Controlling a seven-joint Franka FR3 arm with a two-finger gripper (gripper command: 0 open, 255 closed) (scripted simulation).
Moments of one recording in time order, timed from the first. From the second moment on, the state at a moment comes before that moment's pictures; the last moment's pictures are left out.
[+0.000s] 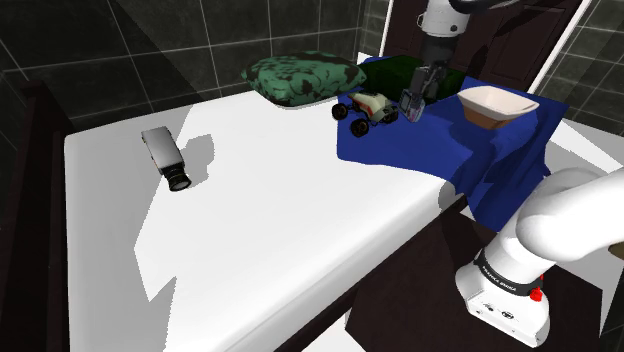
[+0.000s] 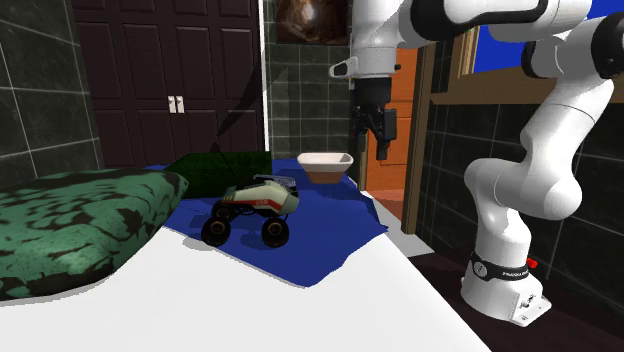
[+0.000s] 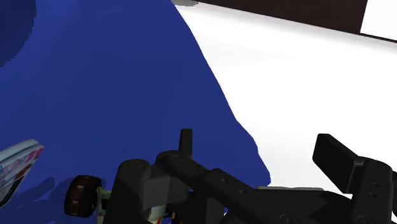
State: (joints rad) arm -0.09 -0.58 -0.06 -2.26 -0.07 1.64 -0.14
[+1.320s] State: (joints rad) arm -0.25 0.02 -0.31 -1.87 0.05 1.89 -0.20
